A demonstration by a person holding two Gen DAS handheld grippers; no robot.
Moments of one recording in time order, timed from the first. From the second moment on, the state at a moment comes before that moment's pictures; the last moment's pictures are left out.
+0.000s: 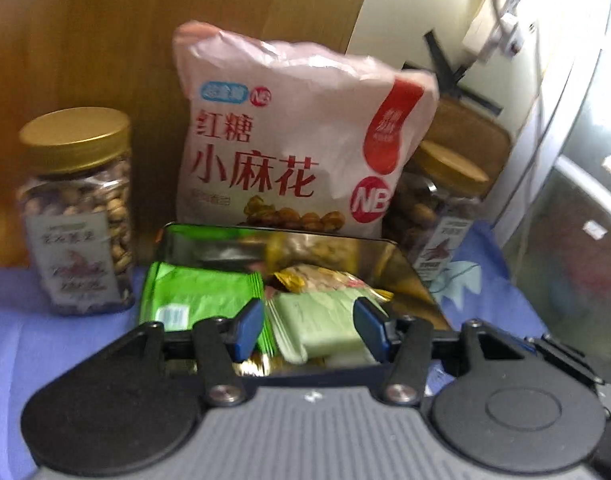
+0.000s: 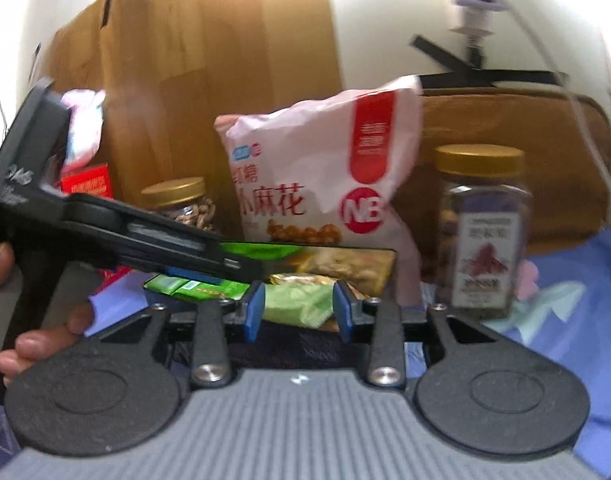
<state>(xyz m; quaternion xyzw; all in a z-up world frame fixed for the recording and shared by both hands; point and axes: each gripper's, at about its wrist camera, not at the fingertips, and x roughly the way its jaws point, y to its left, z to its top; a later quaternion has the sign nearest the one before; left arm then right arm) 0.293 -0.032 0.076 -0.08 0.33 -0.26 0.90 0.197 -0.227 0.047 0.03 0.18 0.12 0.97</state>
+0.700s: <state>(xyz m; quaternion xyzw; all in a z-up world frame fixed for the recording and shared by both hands) 0.133 0.011 0.006 -0.15 0.42 -0.31 0.84 0.094 -0.224 -0.018 0.17 0.33 0.16 0.92</state>
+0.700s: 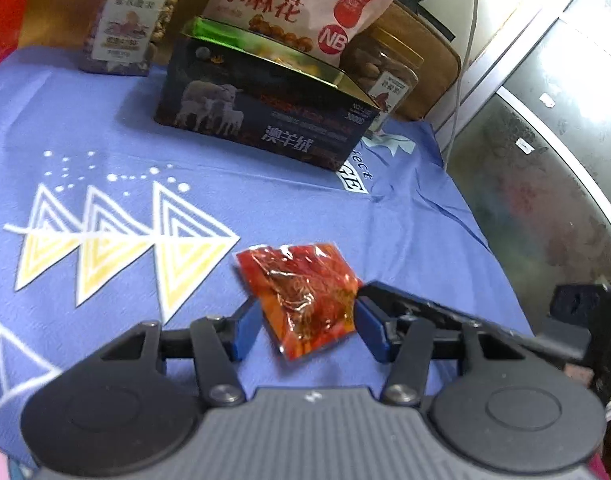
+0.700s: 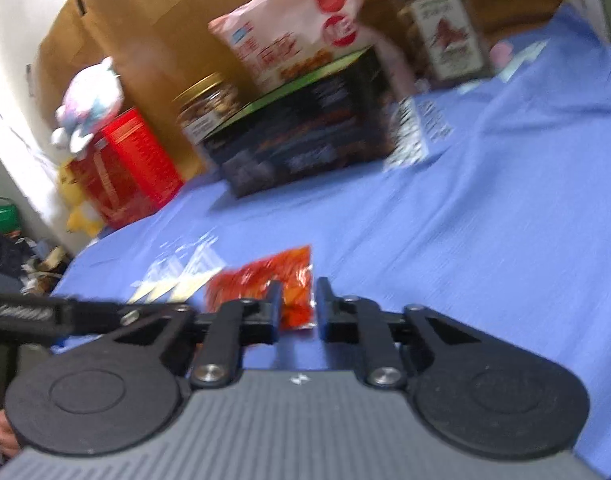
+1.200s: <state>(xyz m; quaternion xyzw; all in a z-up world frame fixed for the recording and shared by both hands) 0.045 0.107 0.002 -0.19 0.41 -0.25 0.85 0.017 -0.126 -0.013 0.02 0.33 0.30 0.90</state>
